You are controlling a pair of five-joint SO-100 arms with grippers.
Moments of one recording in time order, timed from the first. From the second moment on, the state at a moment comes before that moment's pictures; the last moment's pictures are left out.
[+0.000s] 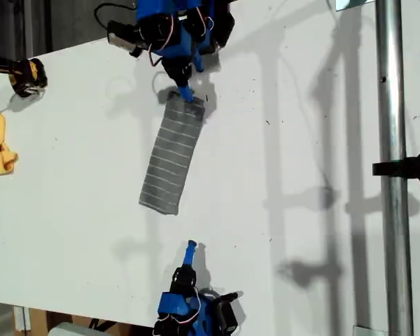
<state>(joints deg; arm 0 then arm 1) -14.6 198.6 175.7 61.9 -57.7 2.7 143.1 135.4 95.1 106.9</state>
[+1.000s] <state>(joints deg) -13.4 198.6 175.7 64.2 -59.0 25.4 102.7 135.4 60.6 82.2</state>
